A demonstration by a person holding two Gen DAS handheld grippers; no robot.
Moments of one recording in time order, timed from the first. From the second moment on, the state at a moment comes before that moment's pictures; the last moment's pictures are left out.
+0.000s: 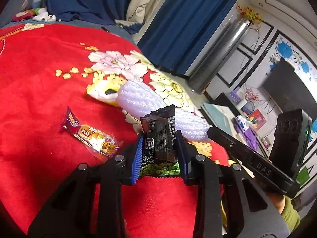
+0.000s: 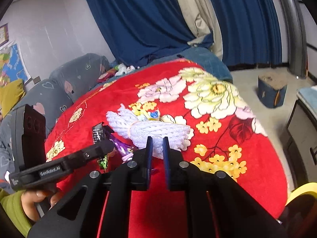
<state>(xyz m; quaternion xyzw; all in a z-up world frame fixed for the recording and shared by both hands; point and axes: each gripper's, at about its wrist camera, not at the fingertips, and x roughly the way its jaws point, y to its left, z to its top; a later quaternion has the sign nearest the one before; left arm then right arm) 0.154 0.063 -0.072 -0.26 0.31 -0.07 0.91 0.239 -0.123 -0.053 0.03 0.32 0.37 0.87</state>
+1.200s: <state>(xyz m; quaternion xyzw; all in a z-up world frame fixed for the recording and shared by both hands) 0.117 0.027 -0.023 -0.21 0.24 -0.12 0.94 0.179 -0.227 -0.022 0.08 0.27 0.27 0.92</state>
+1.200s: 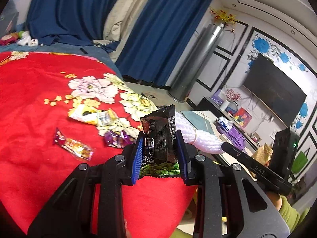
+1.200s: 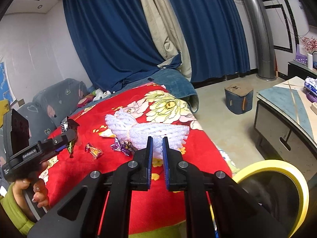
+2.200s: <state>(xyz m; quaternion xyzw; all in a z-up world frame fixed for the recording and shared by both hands) 0.108 -0.058 -0.022 -0.12 0.25 -0.20 0.94 0.145 -0.341 -0.030 0.12 0.25 0.16 0.95</state>
